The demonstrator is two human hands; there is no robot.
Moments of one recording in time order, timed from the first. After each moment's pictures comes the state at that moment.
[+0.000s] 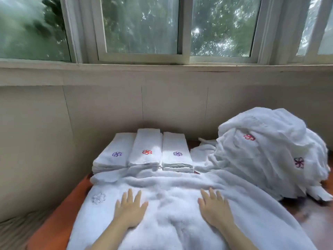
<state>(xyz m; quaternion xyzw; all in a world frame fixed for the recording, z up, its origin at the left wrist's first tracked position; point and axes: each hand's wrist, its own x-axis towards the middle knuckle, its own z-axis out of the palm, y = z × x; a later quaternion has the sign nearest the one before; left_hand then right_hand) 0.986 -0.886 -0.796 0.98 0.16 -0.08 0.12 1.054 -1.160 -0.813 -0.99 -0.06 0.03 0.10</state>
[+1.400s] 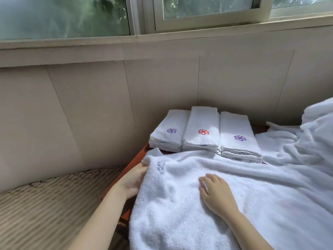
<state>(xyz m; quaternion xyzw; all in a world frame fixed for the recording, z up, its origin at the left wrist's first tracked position) 0.920 -0.757 -0.761 0.58 0.07 -0.01 0.81 1.035 -1.001 -0.827 -0.92 -0.32 -0.09 0.18</state>
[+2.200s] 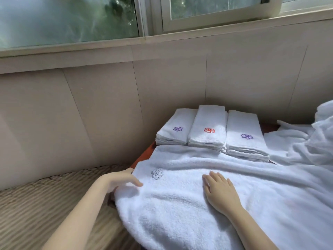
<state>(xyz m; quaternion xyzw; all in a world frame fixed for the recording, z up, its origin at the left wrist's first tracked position) 0.879 -0.714 -0.747 0.80 0.32 -0.14 0.49 1.031 -1.004 -0.821 -0.93 -0.32 0.00 0.17</state>
